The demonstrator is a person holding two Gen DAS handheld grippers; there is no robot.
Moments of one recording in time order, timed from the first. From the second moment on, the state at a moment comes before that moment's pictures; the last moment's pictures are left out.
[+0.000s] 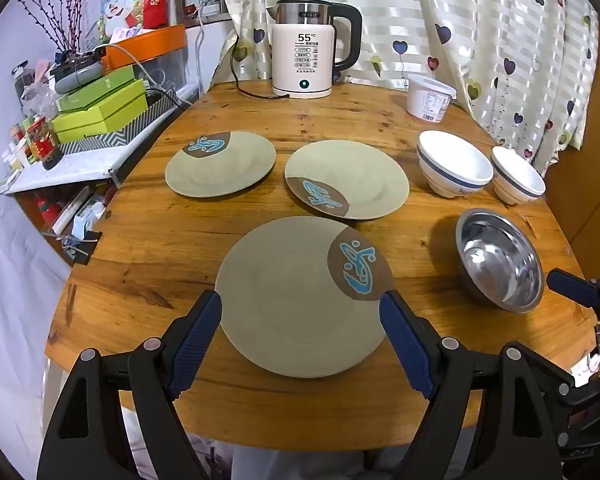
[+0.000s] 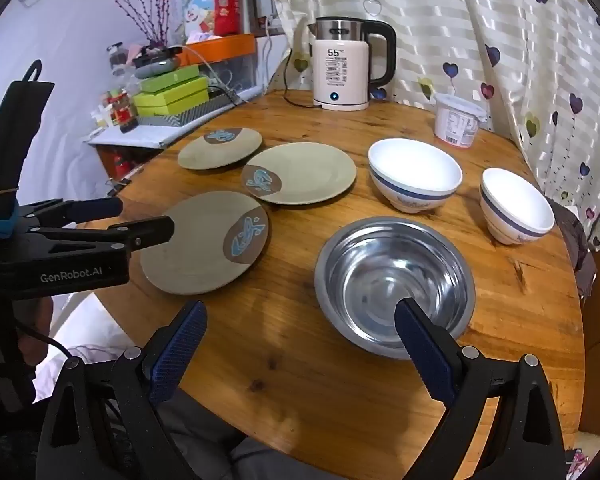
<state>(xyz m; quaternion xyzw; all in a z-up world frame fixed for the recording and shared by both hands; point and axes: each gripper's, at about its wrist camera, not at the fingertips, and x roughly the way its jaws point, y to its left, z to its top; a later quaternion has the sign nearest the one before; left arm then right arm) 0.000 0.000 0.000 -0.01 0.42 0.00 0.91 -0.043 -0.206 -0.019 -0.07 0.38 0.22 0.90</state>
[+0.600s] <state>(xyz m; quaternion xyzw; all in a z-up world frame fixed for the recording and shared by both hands) 0.001 0.002 -0.001 0.00 0.42 0.00 0.91 -0.036 -0.195 -0.016 -0.07 0.38 0.22 0.89</state>
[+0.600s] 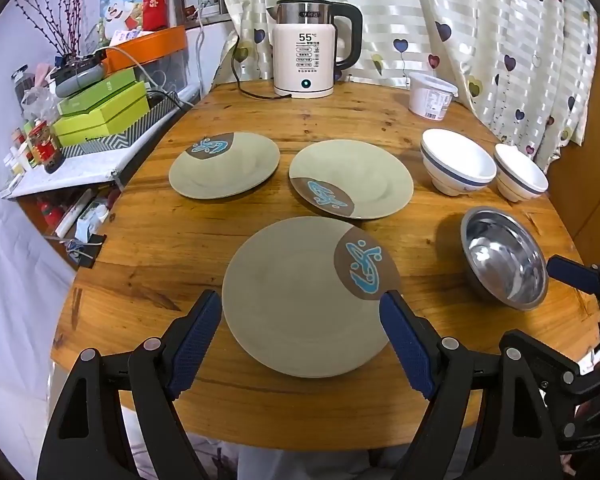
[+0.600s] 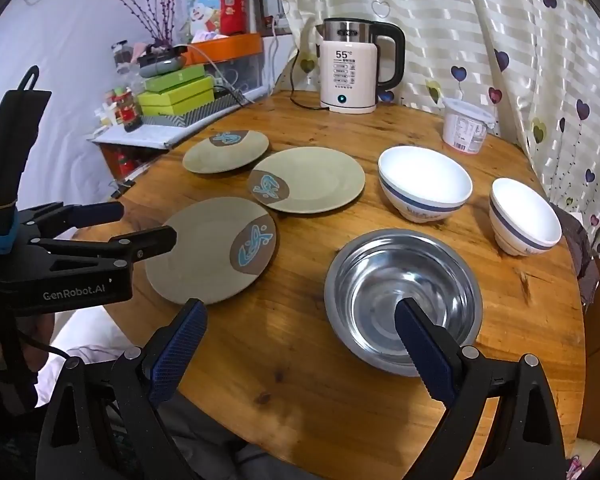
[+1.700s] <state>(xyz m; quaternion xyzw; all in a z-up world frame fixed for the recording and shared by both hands) 0.003 0.016 -0.007 -0.05 0.43 -0.02 0.90 -0.033 -0.193 -0.012 -0.07 0.38 0.23 0.89</state>
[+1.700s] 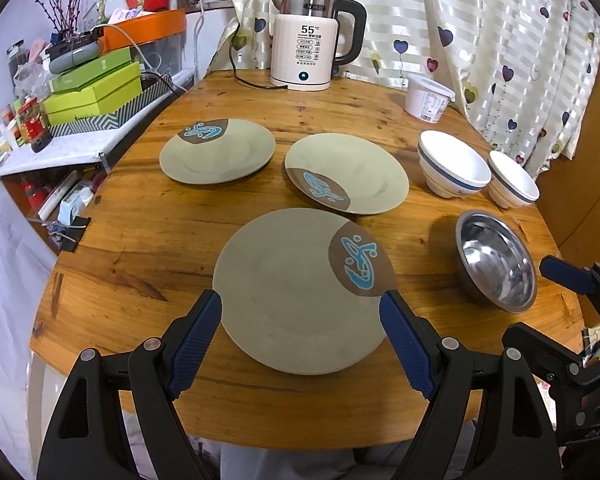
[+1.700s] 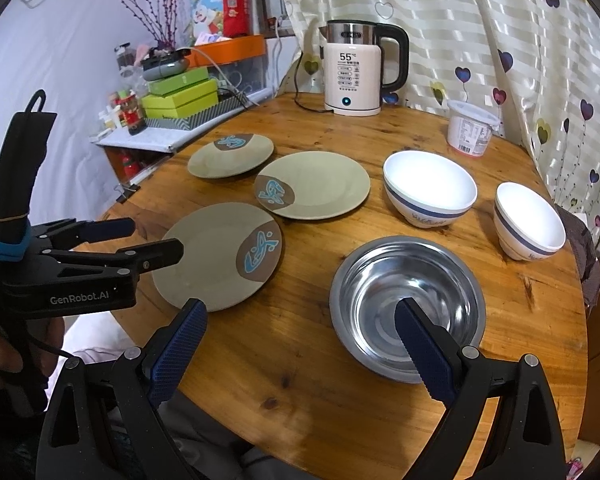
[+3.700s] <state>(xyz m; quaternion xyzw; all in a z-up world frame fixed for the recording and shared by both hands) 0.023 0.064 -0.005 -0.09 0.42 -0.02 0.90 0.017 -0.154 -0.001 -0.03 0.43 0.27 0.86</state>
